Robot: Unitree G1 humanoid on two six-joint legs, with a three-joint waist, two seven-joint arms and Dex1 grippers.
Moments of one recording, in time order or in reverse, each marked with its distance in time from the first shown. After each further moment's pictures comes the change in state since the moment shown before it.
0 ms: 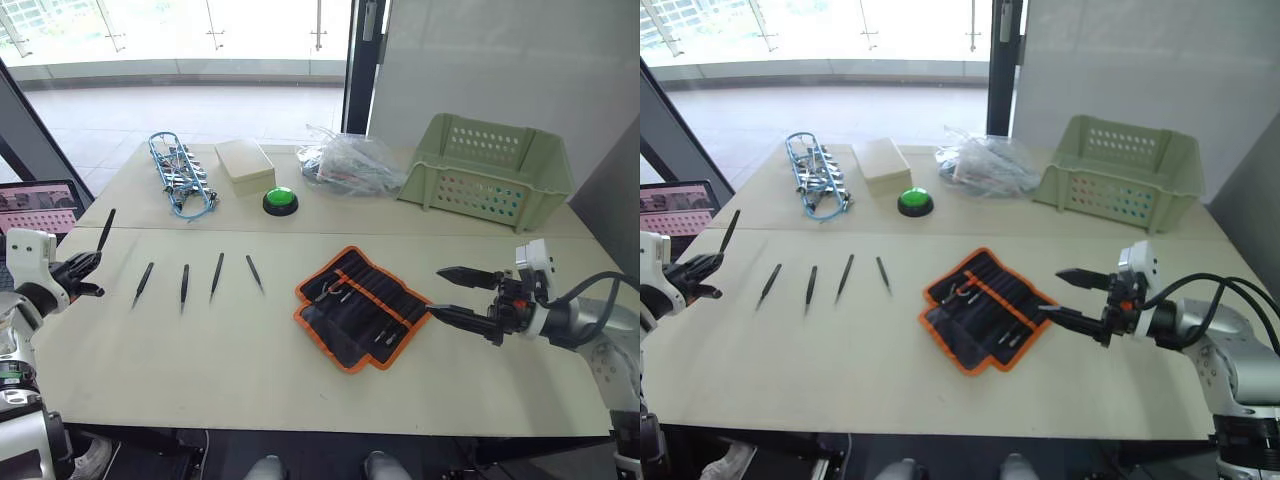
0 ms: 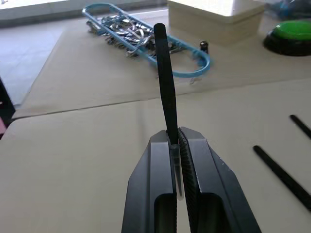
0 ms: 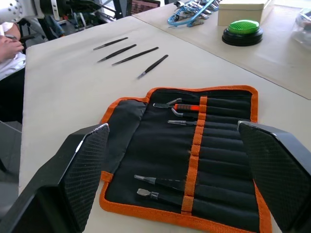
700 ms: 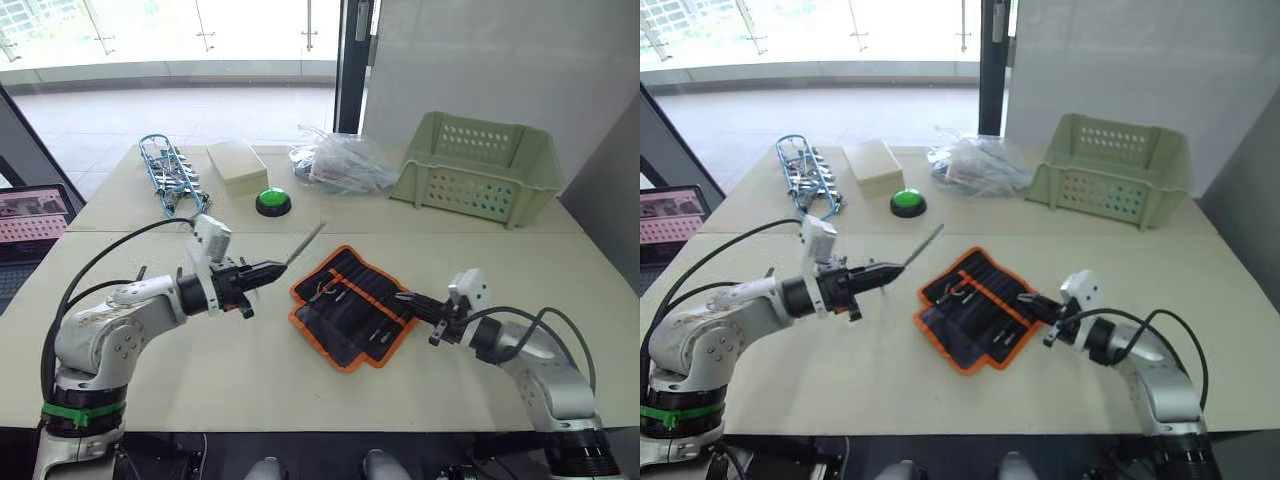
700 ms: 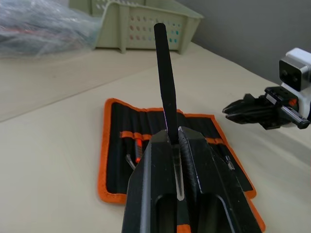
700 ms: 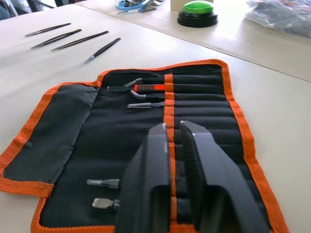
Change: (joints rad) left arm 0.103 -0.236 -0.318 -0.971 -0.318 0.730 0.237; right arm 0.001 0.258 0.196 0.038 -0.271 -0.250 -0.279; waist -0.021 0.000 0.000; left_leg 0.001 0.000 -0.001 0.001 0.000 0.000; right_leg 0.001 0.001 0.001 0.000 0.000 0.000
